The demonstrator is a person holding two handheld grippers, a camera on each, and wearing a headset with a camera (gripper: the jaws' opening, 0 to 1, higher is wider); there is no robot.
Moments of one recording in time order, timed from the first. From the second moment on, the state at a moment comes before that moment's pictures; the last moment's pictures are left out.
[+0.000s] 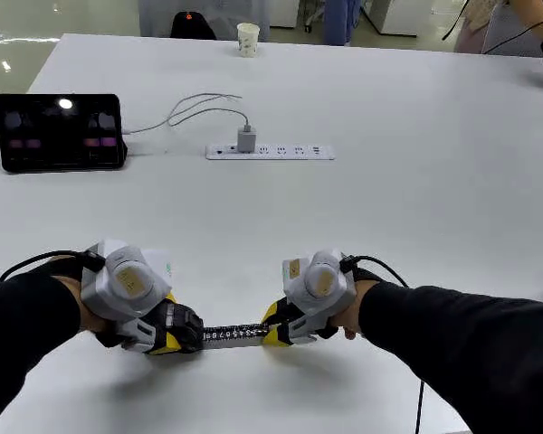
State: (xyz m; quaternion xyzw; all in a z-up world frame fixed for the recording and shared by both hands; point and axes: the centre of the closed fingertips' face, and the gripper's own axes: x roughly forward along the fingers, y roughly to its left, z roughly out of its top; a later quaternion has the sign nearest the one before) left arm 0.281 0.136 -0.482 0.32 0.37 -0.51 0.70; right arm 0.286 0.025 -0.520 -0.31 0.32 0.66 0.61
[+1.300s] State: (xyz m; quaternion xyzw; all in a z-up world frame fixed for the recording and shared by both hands) left arm 0.281 0.136 -0.481 0.32 0.37 -0.51 0.71; right arm 0.291 0.003 -0.521 -0.32 0.33 0.65 0.60
